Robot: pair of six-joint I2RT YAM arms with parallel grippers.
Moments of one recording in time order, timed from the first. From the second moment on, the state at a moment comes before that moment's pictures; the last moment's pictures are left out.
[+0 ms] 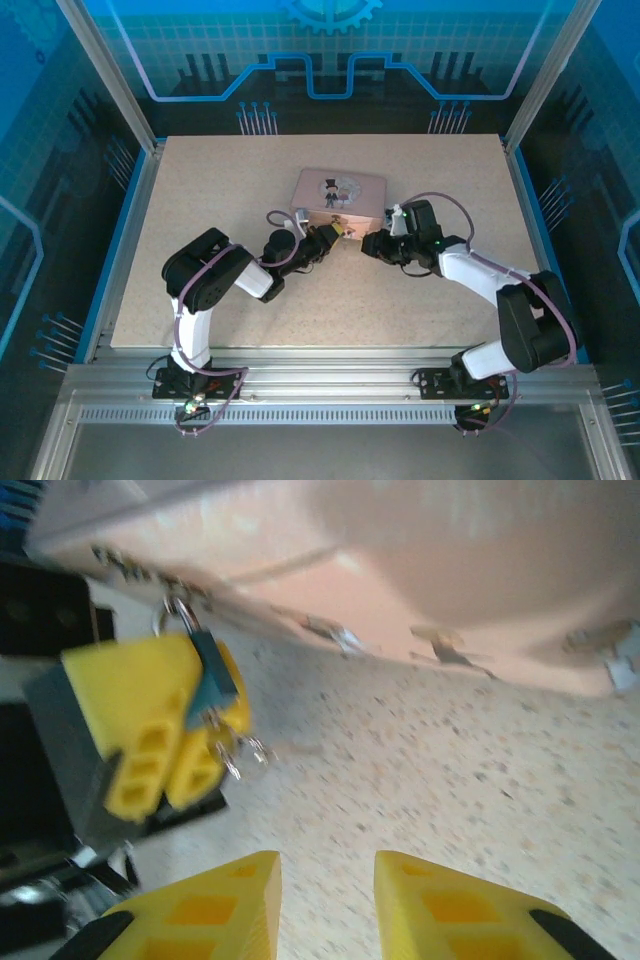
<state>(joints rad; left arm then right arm) -0.59 1.99 0.66 1.22 0.26 -1.37 0.36 1.44 0.77 -0.17 -0.50 0.63</state>
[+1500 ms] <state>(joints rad) -0.58 1.99 0.66 1.20 0.26 -1.40 0.69 1.60 1.09 -0.41 0.07 0.09</state>
